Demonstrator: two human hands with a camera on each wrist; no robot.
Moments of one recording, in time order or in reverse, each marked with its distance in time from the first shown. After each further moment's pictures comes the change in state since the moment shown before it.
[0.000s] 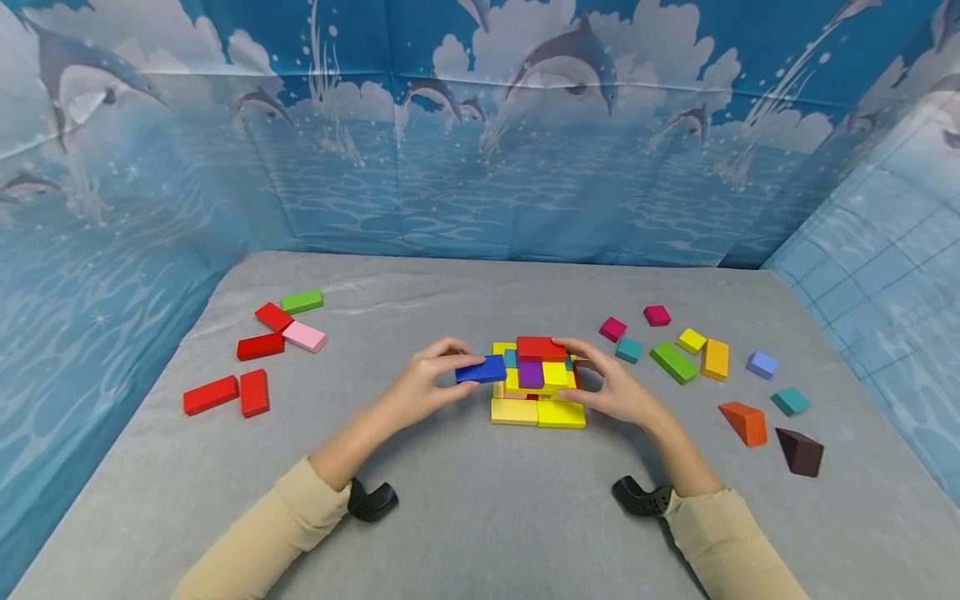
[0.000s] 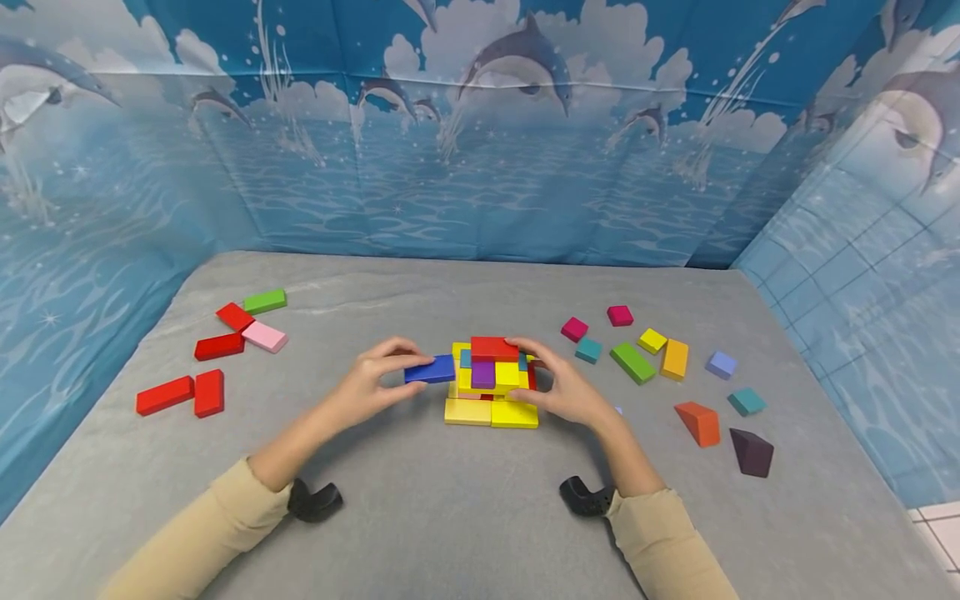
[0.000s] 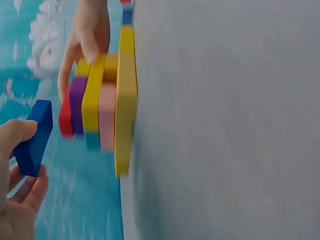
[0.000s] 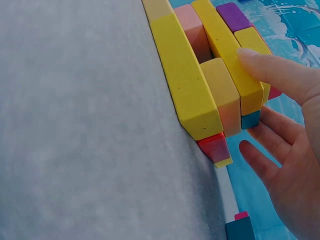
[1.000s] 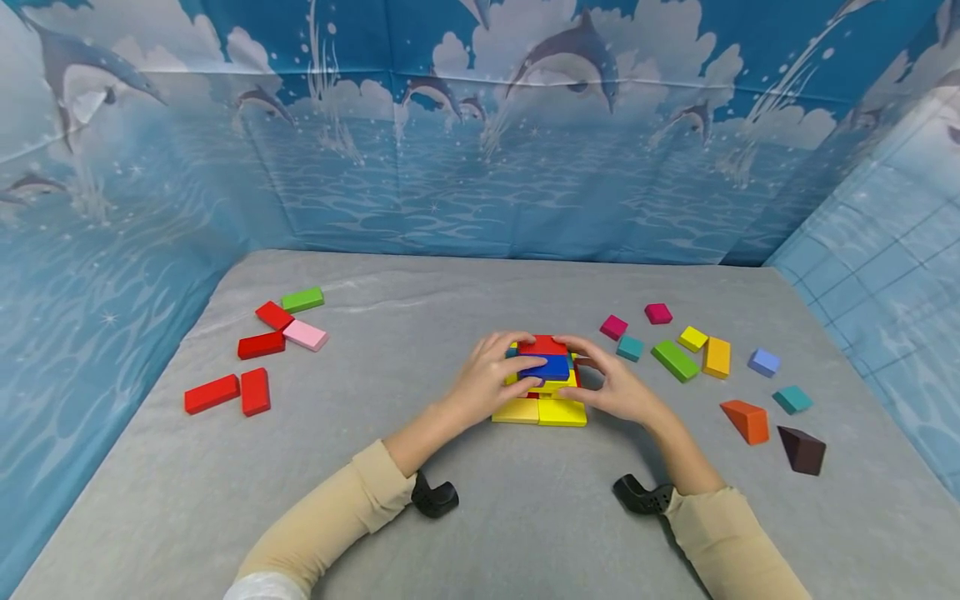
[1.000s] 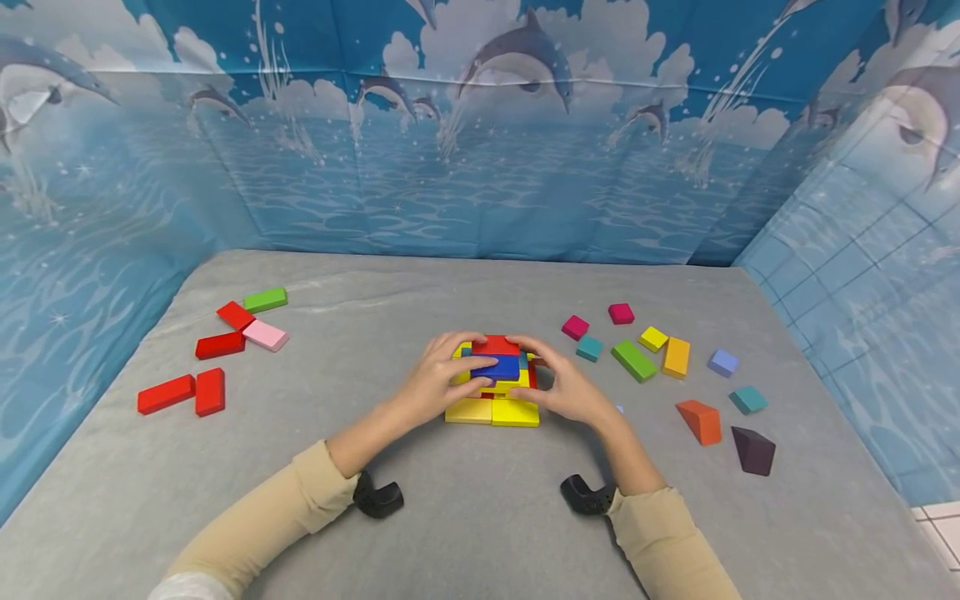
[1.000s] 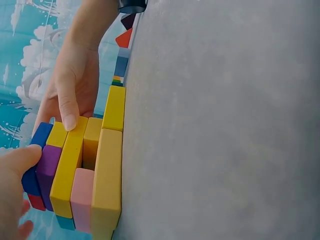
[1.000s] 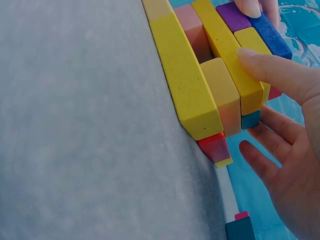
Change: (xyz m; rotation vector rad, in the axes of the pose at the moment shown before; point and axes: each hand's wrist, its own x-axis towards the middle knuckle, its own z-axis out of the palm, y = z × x) left_hand 0.043 0.012 0.060 0.242 -0.026 0.049; right_hand 0.000 -0.002 -0.001 0.012 -0.013 0.003
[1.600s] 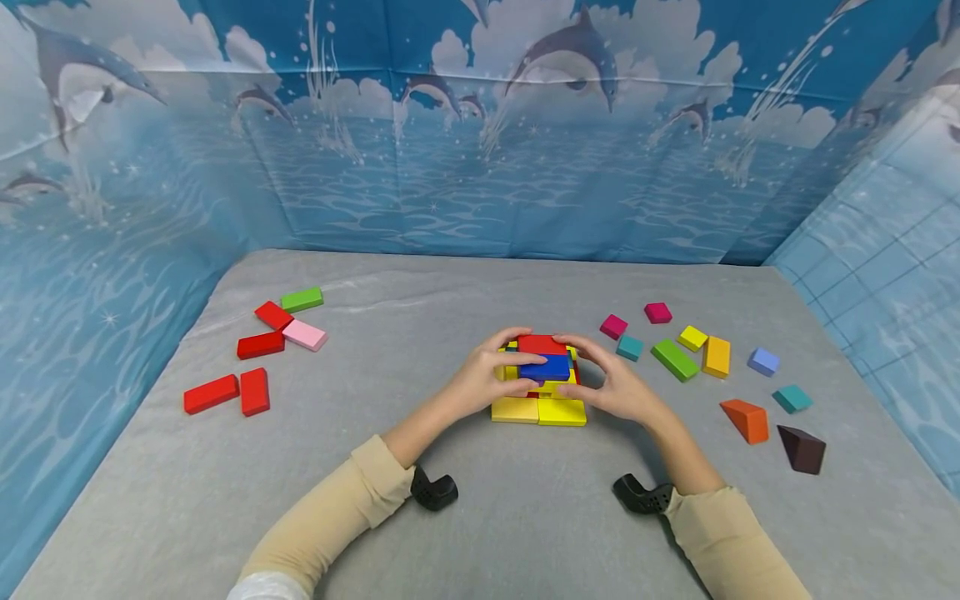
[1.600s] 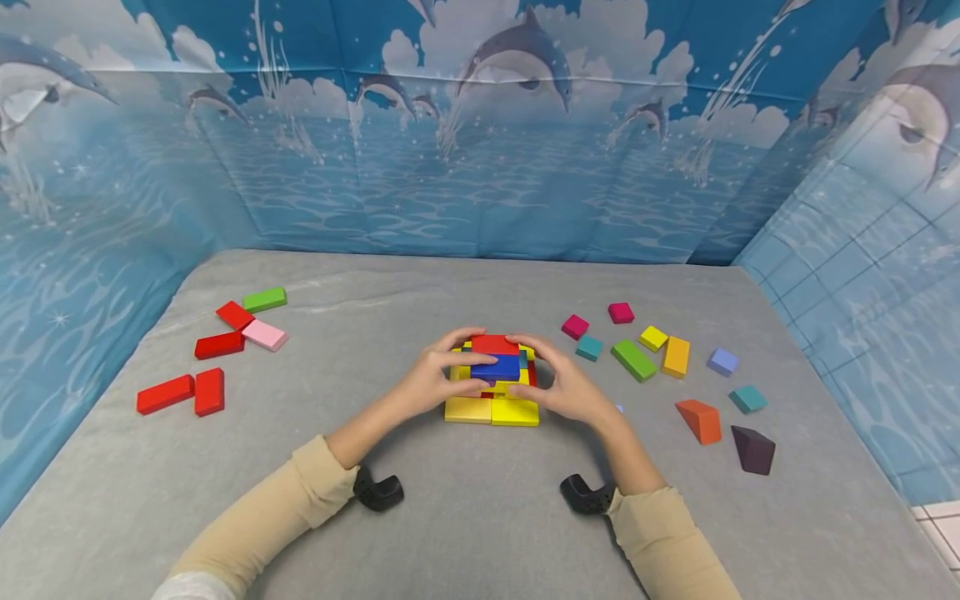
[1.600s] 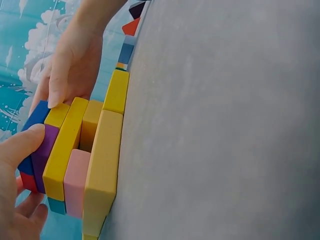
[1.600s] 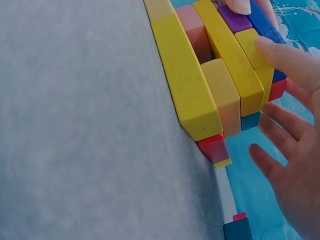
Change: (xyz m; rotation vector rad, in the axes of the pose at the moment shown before) left_hand 0.000 -0.015 0.006 -0.393 -0.031 -0.062; right_hand -0.002 0.000 0.000 0.005 0.028 0.017
